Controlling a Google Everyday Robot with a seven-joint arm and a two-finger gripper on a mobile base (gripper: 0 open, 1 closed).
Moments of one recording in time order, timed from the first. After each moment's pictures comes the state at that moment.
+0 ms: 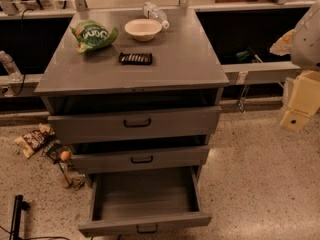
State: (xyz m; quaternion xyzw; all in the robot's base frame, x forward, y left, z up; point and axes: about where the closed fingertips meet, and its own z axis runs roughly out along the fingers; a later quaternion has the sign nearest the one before) arm 0.438 -0.217 0.977 -0.60 0.78 -0.04 0.16
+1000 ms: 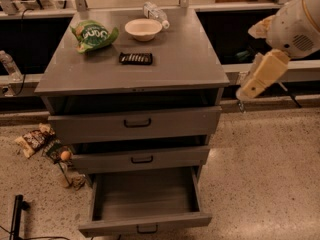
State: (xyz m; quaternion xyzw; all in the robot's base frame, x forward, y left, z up) arm 0.524 -0.192 0.973 -0.57 0.77 0.04 0.30
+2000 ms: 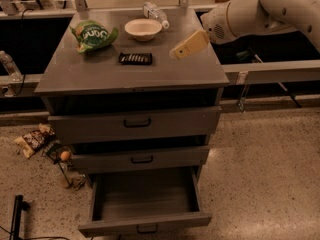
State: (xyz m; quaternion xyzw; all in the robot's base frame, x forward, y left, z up) arm 0.703 -0.083 0.952 -0.44 0.75 0.16 0.47
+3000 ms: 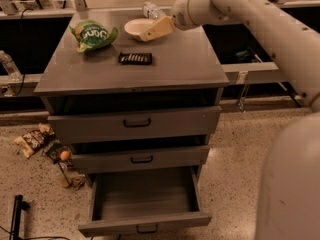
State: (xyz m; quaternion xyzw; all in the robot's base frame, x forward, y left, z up) arm 0.795 -0.016 0.956 -0.40 0.74 0.16 0.51
